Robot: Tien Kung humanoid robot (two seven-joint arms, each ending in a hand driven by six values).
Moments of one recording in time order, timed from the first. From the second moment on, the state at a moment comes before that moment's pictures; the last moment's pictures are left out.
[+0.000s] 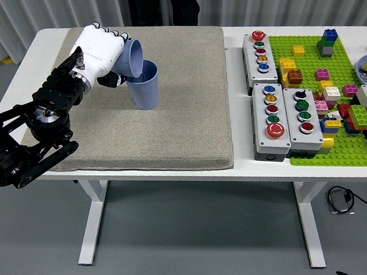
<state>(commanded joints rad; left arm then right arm) -0.91 0.47 -0.50 -1.19 2.27 0.06 0.43 0.22 -0.11 0.91 0.18 -0.48 0.04 -0.17</state>
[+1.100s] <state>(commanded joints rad) -0.96 0.47 -0.45 -1.20 2.27 0.05 0.43 0.22 -0.11 0.90 0.18 -0.47 0.04 -0.17</state>
